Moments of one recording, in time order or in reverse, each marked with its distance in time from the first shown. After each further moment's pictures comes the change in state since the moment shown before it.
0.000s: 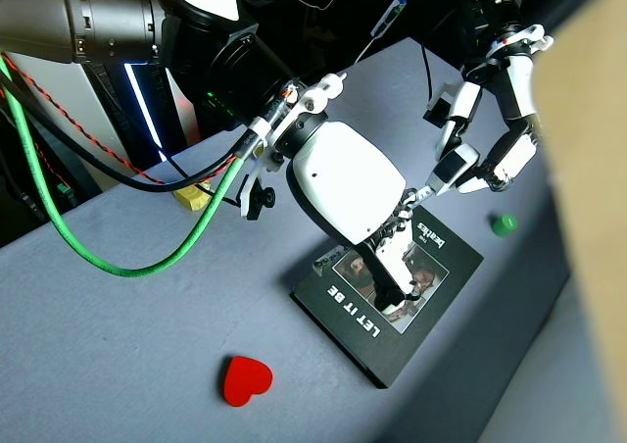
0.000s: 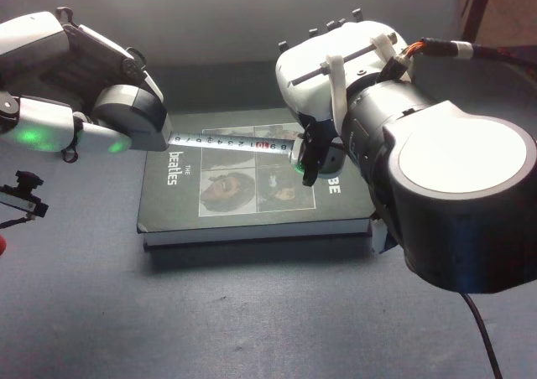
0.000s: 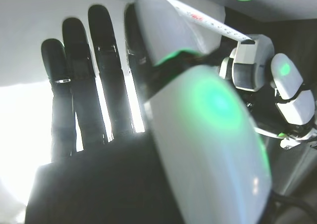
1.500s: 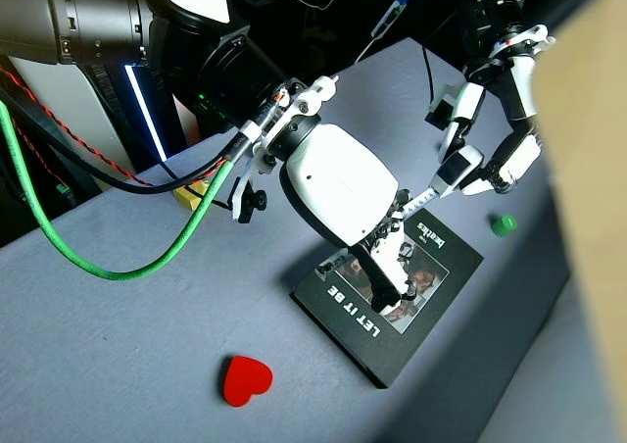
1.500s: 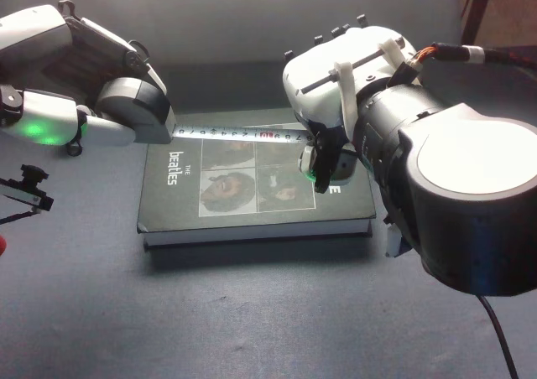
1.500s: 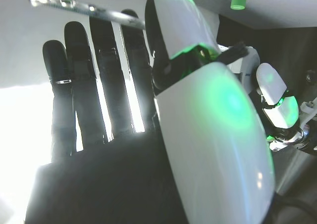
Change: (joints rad) left arm -0.014 -0.011 0.010 -0.005 0.000 0.000; right arm -0.006 0.028 -0.020 0.003 0.025 -0.036
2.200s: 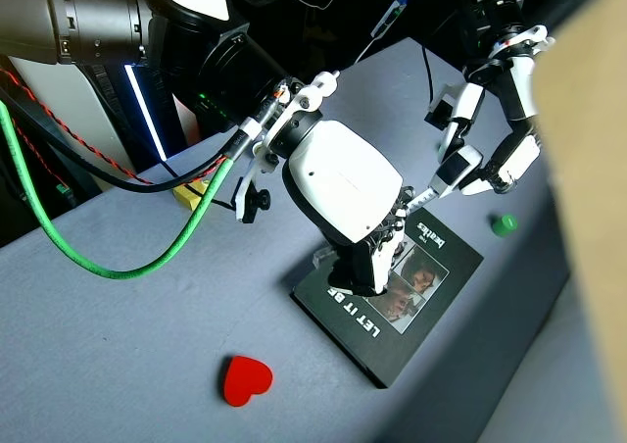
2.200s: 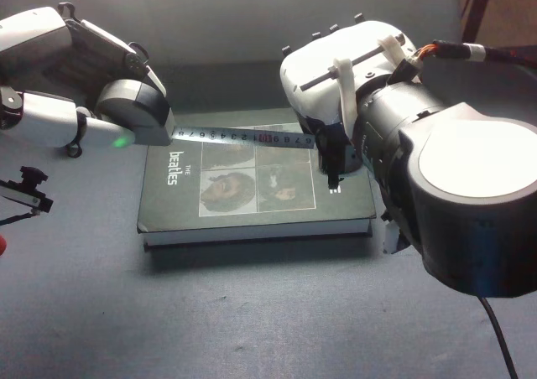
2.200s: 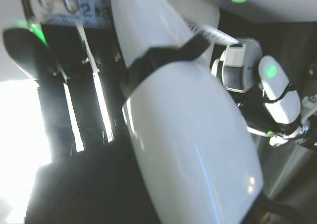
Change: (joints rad) left arm 0.003 0.000 0.000 -0.002 0.000 0.000; right arm 0.000 0.002 -0.004 -0.023 0.005 0.013
